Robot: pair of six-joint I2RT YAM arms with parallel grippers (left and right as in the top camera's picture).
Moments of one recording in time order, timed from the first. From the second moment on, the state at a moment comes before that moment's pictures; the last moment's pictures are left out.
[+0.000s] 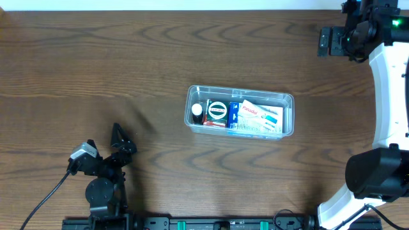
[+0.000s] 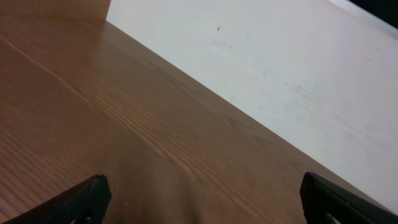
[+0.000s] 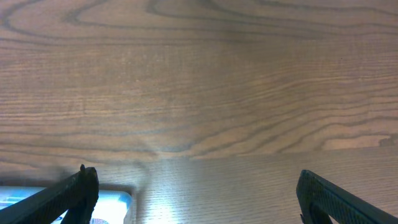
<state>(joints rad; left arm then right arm) 0.08 0.01 0.04 -0.13 -0.20 -0.53 -0.10 1.86 1.95 -1.14 0.03 -0.01</state>
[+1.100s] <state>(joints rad) 0.08 0.01 0.04 -0.13 -0.20 -0.53 0.08 0.87 1.20 -1.06 0.03 -0.01</state>
